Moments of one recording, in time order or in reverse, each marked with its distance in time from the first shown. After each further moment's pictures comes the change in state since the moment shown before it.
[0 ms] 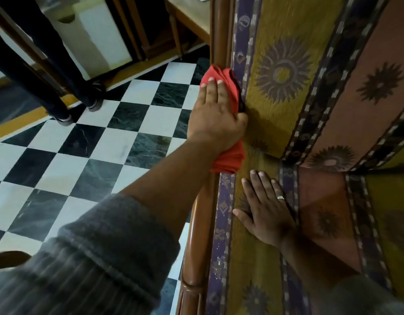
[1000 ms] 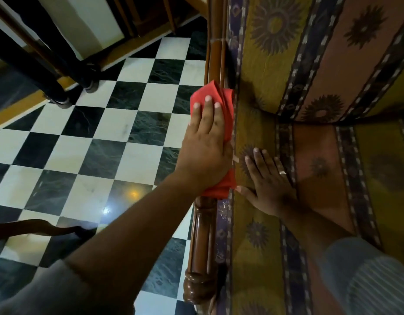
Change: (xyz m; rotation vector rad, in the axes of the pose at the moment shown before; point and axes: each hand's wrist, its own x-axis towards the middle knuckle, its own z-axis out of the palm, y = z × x) left_hand -0.163 -0.014 0.012 -0.089 -0.030 0.139; right_hand -0.061 -0.022 0.008 0.050 -0.040 0.042
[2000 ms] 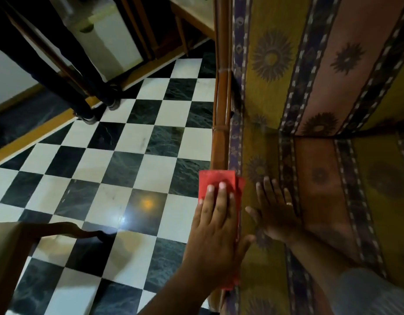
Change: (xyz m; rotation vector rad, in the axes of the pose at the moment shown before) left_hand -0.154 0.032 0.019 0.097 -0.119 0.001; right_hand -0.047 -0.031 -0.020 0.135 -0.251 0.178
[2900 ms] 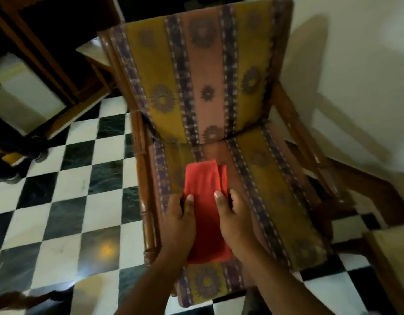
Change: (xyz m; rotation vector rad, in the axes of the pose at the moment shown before) left_hand -0.003 0.135 -0.072 -0.877 0.128 -0.328; right_hand -0.209 -0.035 -0.165 1.164 0.640 0.420
